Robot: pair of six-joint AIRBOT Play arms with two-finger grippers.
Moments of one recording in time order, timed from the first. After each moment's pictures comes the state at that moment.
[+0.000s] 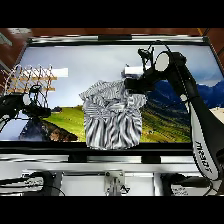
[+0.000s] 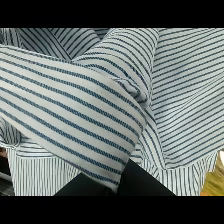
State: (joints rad) left arm 0.12 -1.43 1.00 1.73 -0.94 -1.49; right arm 0.33 -1.54 1.65 -1.26 1.33 1.73
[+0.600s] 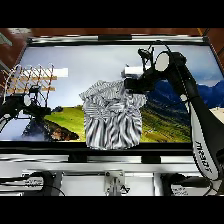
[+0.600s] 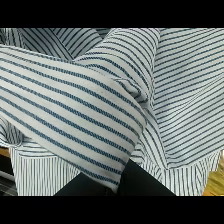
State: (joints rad) left arm 0.14 -1.47 1.00 1.73 -0.88 -1.51; right arm 0.33 -1.54 1.65 -1.26 1.33 1.73
